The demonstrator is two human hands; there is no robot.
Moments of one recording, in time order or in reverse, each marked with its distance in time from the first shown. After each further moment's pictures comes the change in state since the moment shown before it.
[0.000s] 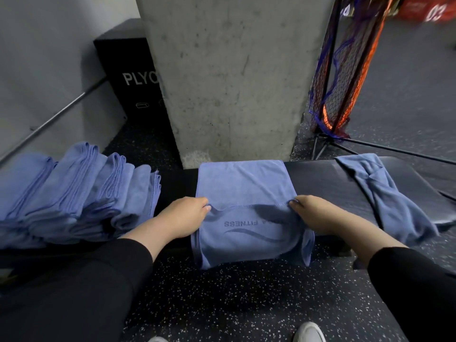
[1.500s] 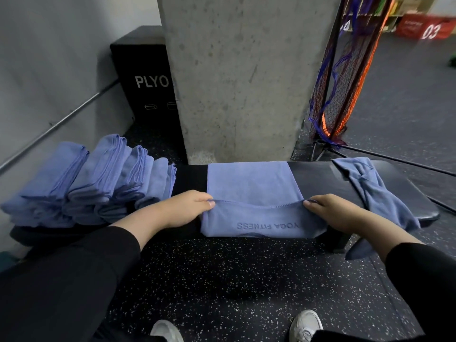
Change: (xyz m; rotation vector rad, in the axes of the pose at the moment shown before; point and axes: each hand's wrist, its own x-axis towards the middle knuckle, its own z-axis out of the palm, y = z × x) left_hand -0.062 -0.012 -0.028 -0.589 -0.170 0.140; right_hand -0.061 0.008 -0.023 0.016 0.022 -0.046
